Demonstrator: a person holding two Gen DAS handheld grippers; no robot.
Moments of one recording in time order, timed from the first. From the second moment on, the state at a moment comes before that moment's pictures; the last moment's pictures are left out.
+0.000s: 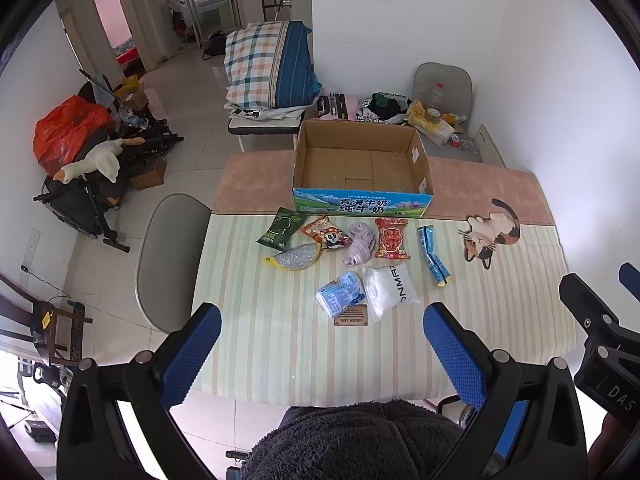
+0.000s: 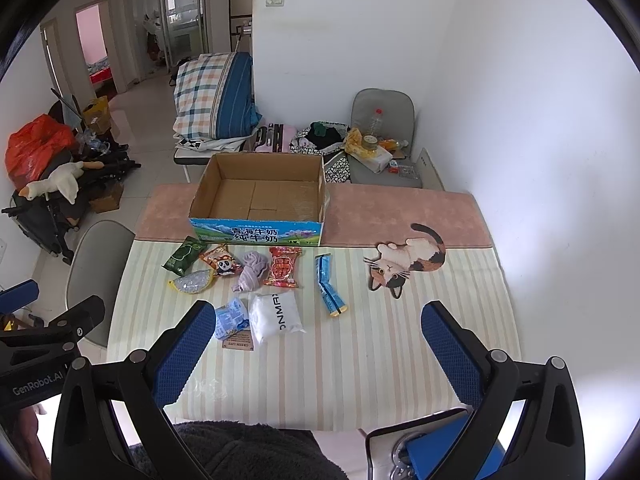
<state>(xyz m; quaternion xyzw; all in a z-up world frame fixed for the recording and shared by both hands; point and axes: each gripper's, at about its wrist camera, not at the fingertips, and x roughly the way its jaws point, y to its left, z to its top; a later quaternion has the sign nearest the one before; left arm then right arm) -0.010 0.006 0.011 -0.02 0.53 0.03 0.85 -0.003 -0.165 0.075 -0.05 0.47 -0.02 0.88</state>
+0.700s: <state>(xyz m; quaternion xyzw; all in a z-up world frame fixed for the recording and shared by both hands) -0.014 0.001 0.016 -0.02 0.52 0.03 0.85 -0.015 -0.178 0.078 -0.04 0.46 -0.03 0.89</state>
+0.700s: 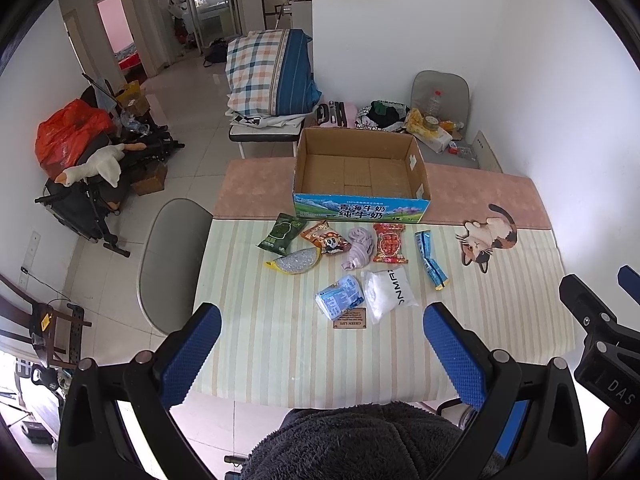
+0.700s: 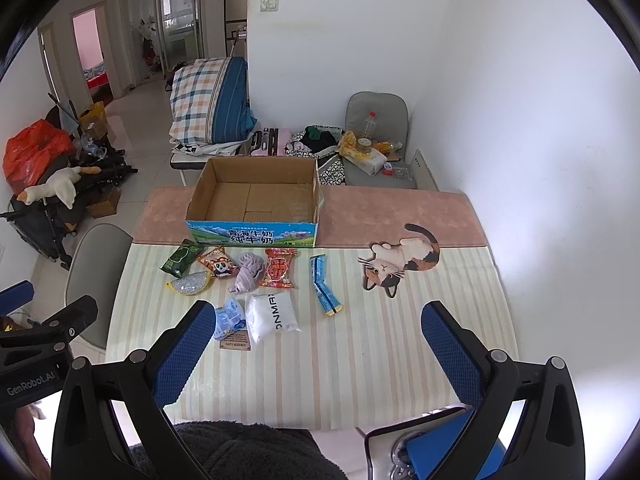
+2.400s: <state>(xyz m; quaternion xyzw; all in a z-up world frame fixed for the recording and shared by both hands) -0.016 0.010 0.013 -0.02 0.52 0.02 0.86 -0.010 -0.172 0.081 -0.04 0.46 -0.03 0.89</state>
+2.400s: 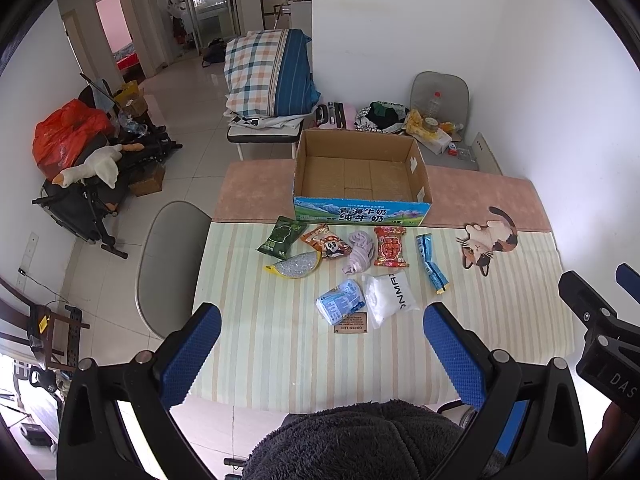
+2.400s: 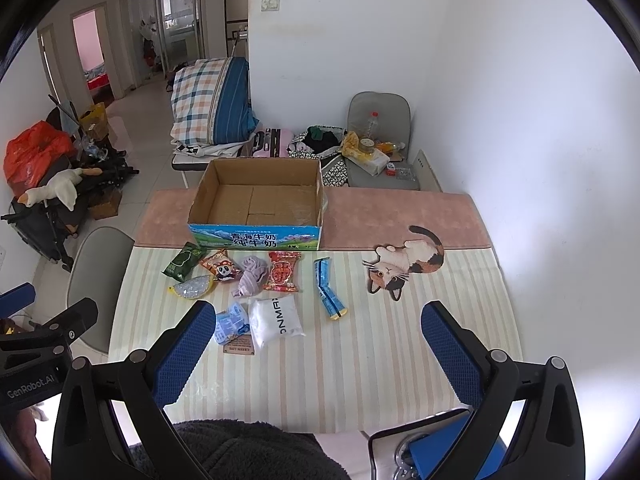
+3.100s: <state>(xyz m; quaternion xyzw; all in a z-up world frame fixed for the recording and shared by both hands) 0.106 0.042 -0.256 0.15 0.64 0.12 0.74 0.175 -0.178 -0.324 0.24 0.74 -0.08 0.62</state>
